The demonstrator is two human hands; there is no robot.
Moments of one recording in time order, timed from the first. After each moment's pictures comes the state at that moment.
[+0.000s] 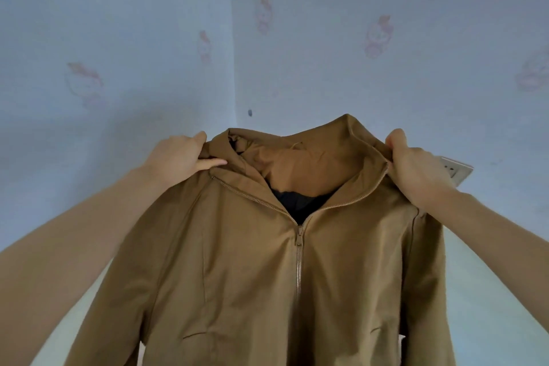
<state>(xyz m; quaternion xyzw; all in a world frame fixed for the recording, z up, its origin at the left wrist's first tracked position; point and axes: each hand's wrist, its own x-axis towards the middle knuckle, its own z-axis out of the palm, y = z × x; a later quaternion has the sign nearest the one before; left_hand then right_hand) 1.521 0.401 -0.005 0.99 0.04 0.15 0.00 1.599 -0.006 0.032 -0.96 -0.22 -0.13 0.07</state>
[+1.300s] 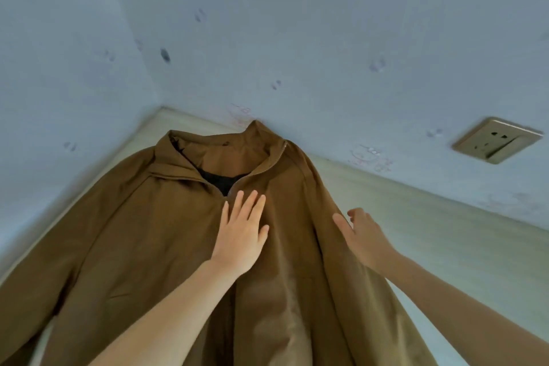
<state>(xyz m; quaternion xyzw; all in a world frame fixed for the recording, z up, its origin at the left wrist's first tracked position) 1.687 0.234 -0.293 0.99 -0.02 -0.06 0.15 1.730 -0.016 -0.255 -0.95 0.03 0.20 0.22</state>
